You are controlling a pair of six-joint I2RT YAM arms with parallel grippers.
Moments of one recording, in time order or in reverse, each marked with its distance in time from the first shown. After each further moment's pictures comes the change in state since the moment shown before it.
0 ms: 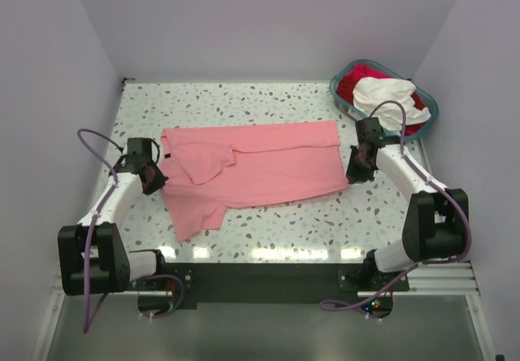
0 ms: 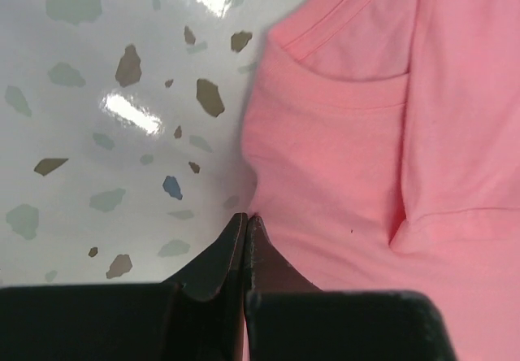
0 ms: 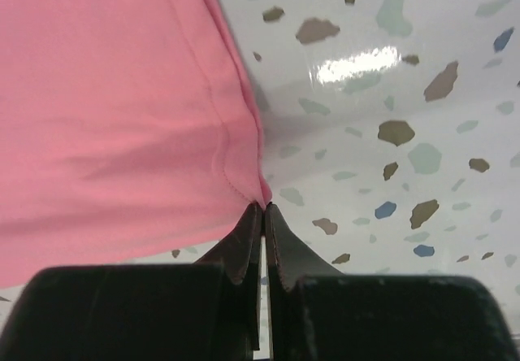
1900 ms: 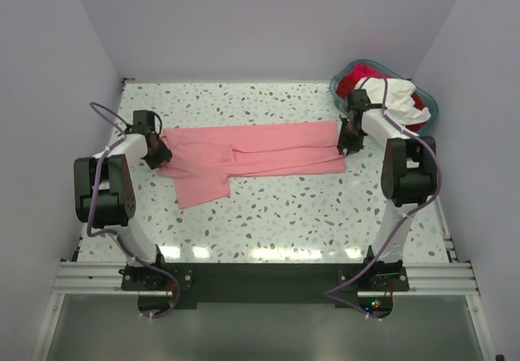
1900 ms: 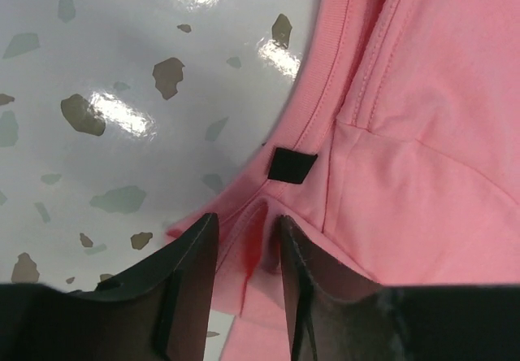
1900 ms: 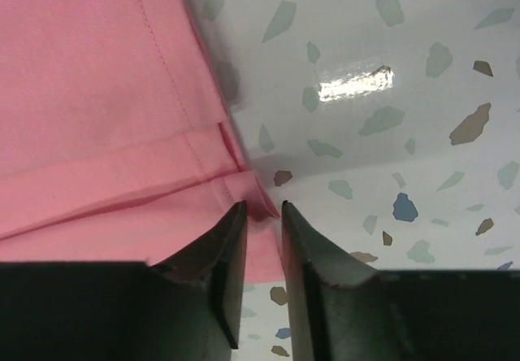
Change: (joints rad) left arm 0.034 0.504 0.373 0.112 0.054 0.023; right arm -0.026 0.513 0.516 0.024 0.013 -0.066
